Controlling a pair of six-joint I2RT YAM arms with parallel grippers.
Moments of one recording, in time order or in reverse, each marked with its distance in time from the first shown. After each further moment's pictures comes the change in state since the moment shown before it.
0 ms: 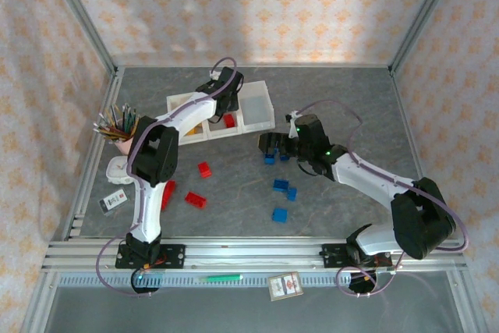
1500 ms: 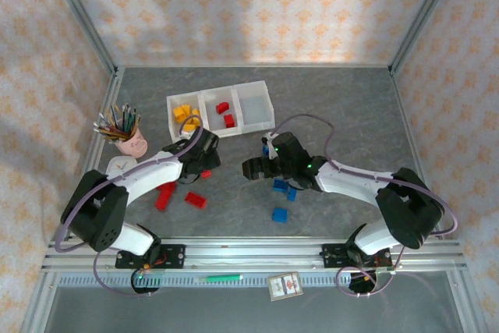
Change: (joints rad) left arm -0.097 -0.667 -0.938 0.124 0.132 -0.326; right arm 0.197 0.092 -0.047 0.037 0.013 -0.071
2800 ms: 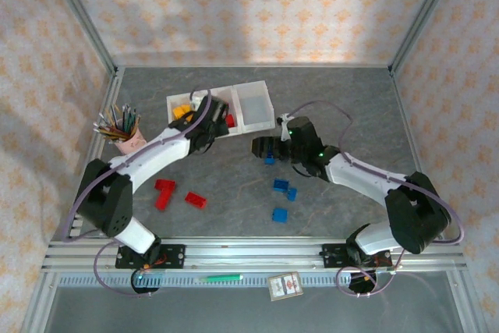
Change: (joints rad) left arm 0.007 0.137 0.393 0.018 -0.065 0.116; right arm -0.146 -0.046 0.063 0.005 -0.004 0.042
